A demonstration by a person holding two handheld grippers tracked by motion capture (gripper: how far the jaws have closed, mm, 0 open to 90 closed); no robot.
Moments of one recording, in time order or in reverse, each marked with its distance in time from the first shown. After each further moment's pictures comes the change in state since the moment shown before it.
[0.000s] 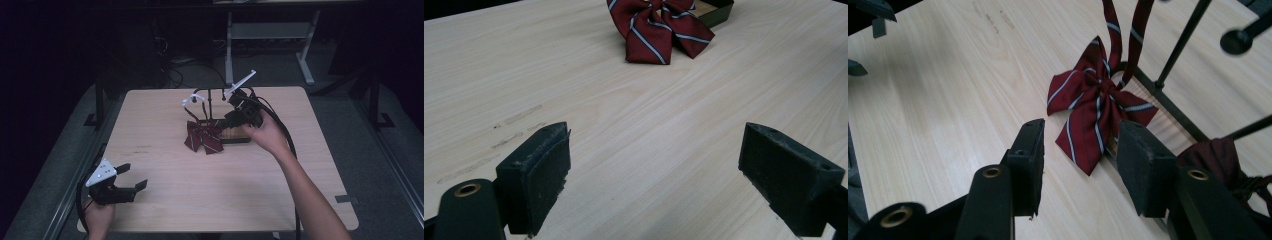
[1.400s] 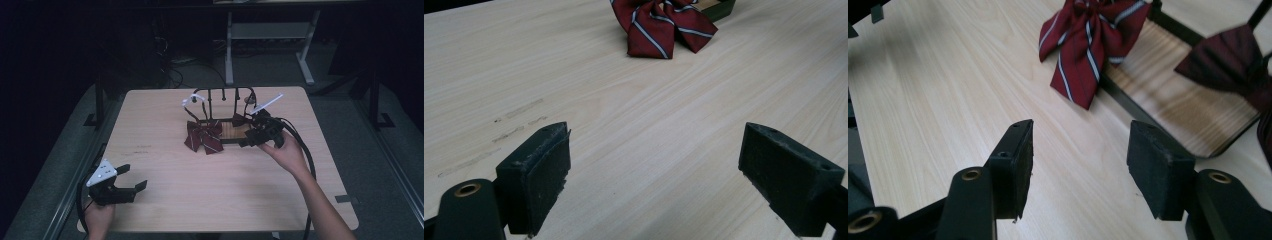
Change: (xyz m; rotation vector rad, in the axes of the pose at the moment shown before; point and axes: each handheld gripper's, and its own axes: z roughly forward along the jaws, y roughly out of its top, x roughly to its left) left arm 0.001 -0.003 0.001 0.019 0.004 -0.001; right arm -0.021 -0.084 0.002 -0.027 0.055 0.136
